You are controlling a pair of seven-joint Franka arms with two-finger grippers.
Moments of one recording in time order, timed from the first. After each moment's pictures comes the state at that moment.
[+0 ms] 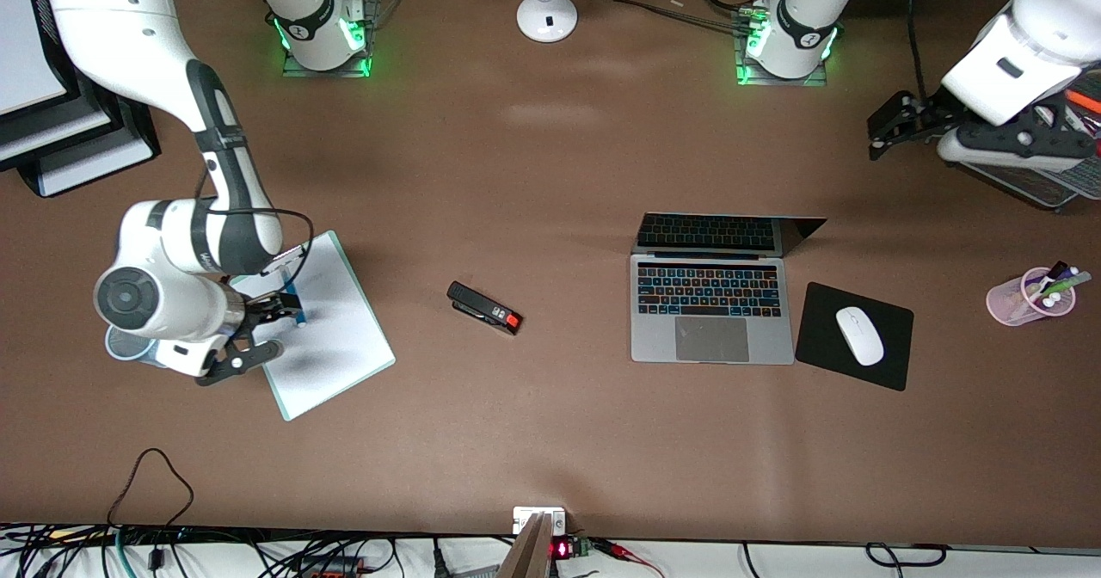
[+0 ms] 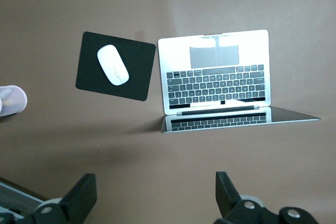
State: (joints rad) left arm 0.01 -0.10 -0.15 -1.75 -0.02 1.66 -0.05; right arm 0.16 0.67 -0.09 -1.54 0.00 2.07 -0.38
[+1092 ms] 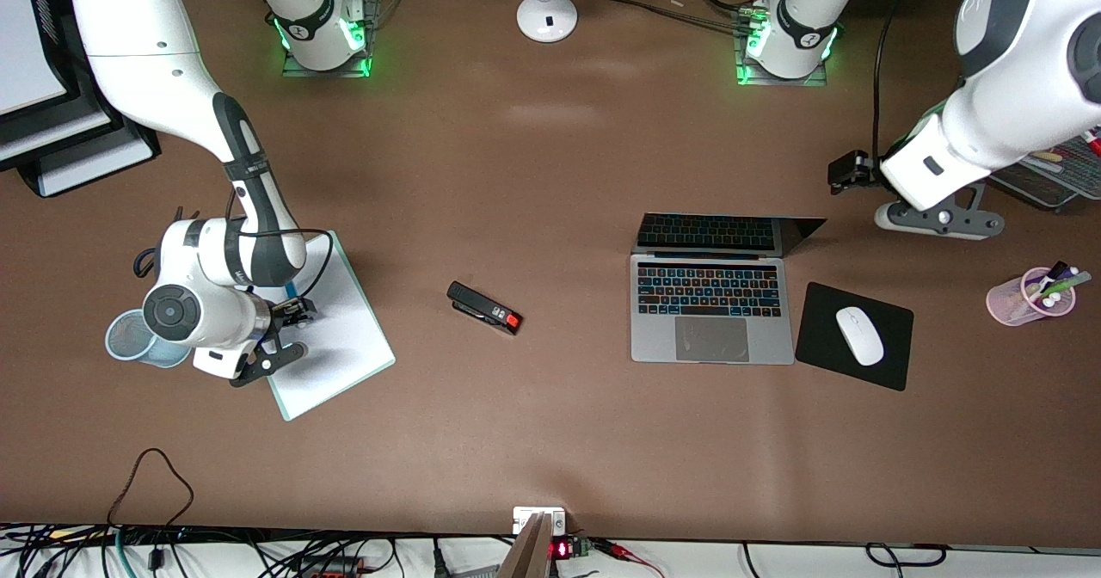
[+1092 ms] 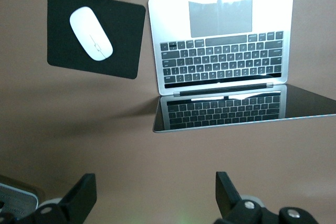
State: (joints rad) left arm 0.01 0.06 -0.15 -1.76 -0.01 1.64 -0.05; right arm 0.15 0.75 -0.09 -1.56 0.00 2.14 -0.40
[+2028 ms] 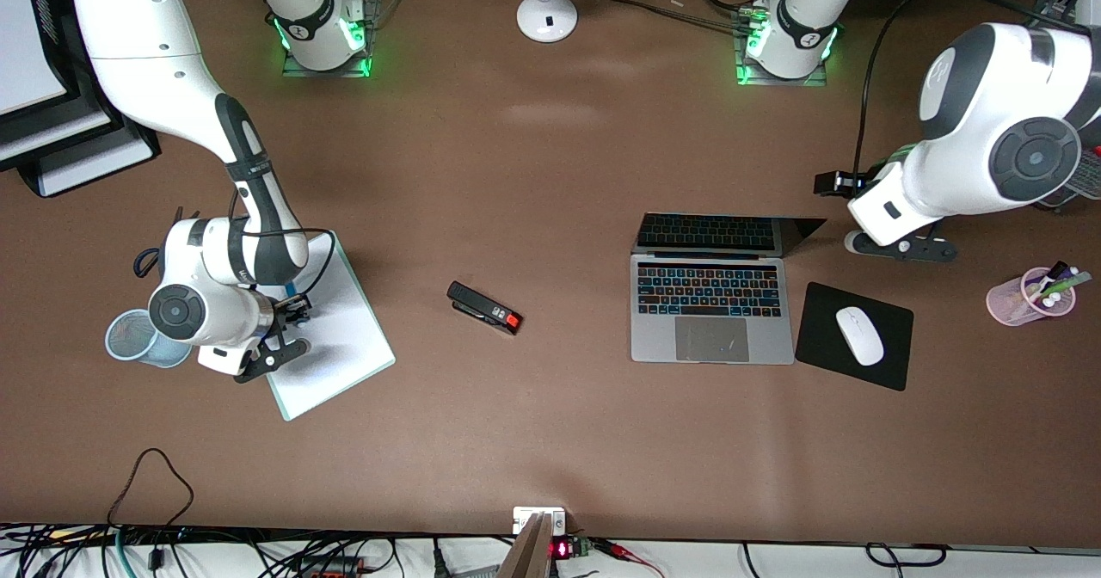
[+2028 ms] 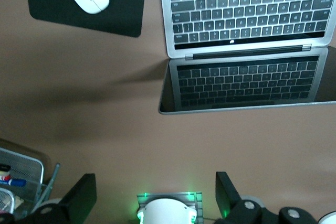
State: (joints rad) left arm 0.00 0.18 -0.17 -1.74 0.04 1.51 -0.10; right arm 0.15 0.75 -0.09 -1.57 0.00 2.14 -0.40
